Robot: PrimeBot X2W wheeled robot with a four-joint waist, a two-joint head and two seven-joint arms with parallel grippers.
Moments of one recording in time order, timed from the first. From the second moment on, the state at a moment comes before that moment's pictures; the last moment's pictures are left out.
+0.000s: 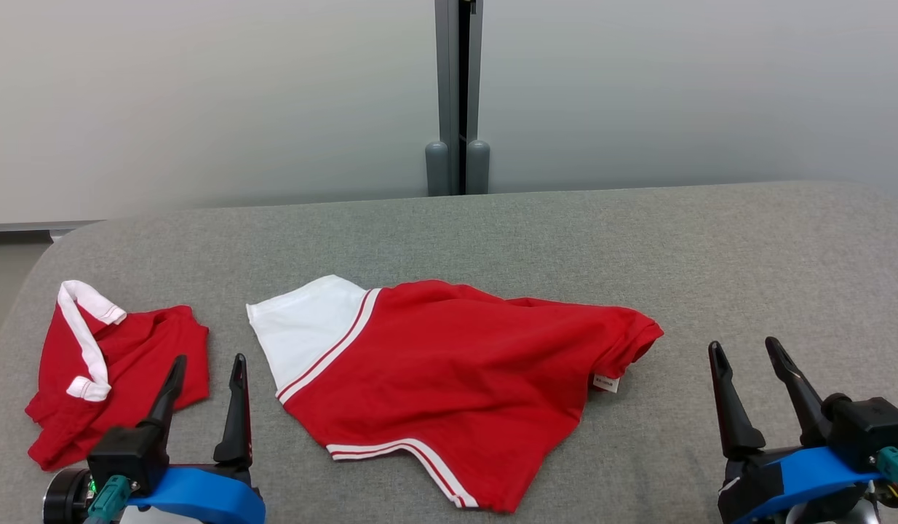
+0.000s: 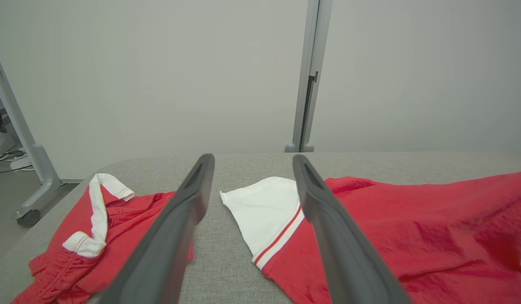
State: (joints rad) left arm -0.03 0.38 -0.34 0.13 -0.48 0.14 -0.21; right arm 0.02 -0.05 -0.06 -0.01 0.13 0.13 -0.04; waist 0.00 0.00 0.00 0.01
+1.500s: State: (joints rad) left arm -0.31 0.20 -0.86 0.37 -0.39 -0.10 0.17; right arm -0.10 -0.05 -0.07 0.02 0.15 0.13 -0.08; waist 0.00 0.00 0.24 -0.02
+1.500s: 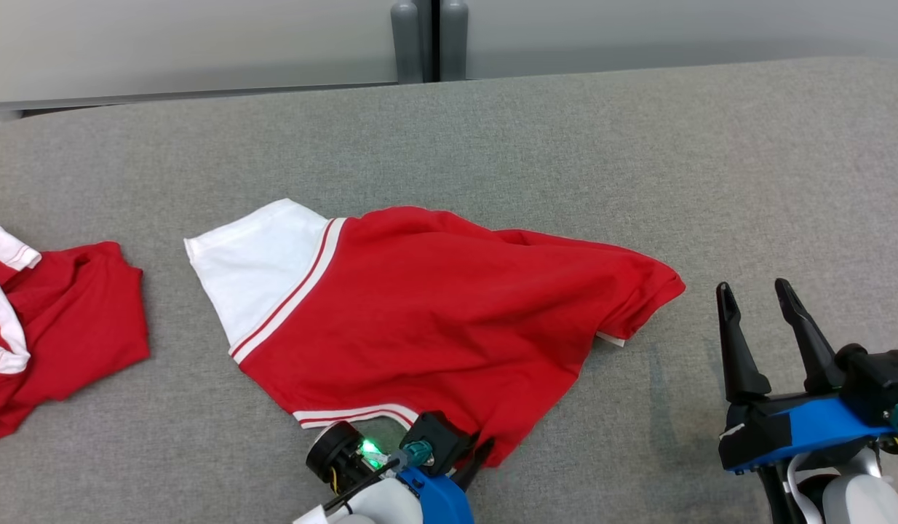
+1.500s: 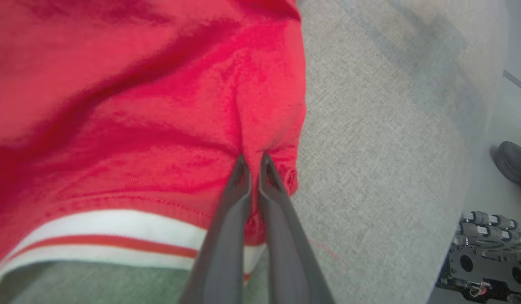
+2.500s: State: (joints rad) left arm -0.27 0.41 -0.56 -0.12 -0.56 0.06 0.19; right arm -0.07 -0.05 -0.12 0.00 0.17 0.13 -0.08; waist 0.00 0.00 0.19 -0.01
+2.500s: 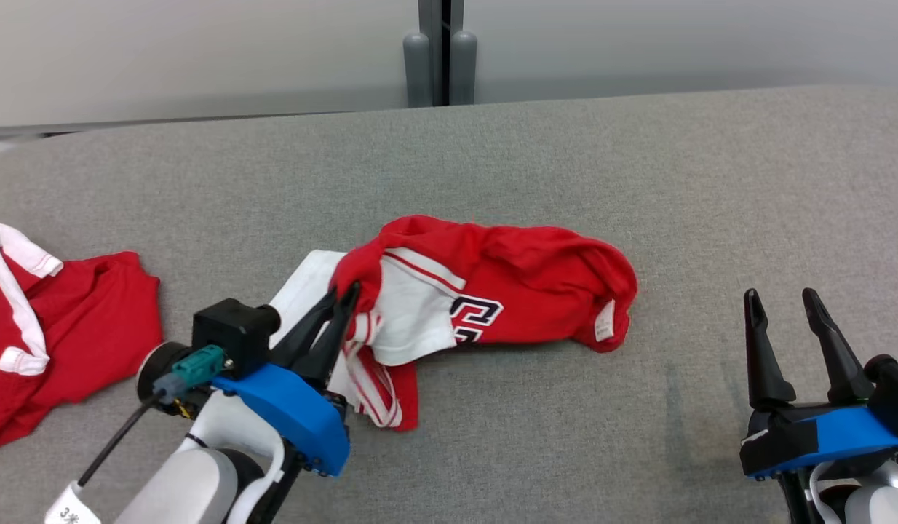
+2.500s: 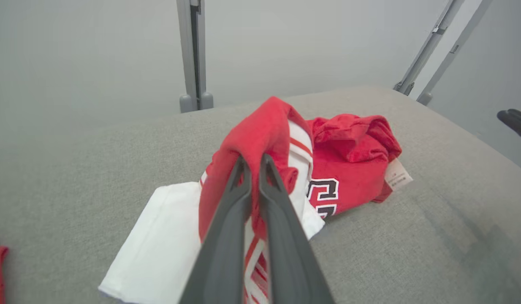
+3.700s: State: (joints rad) left arm -0.11 0.39 -0.34 0.12 -0.46 0.19 -0.26; right arm -0.04 -0.05 -0.08 -0.04 0.12 0.13 -0.04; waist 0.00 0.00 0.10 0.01
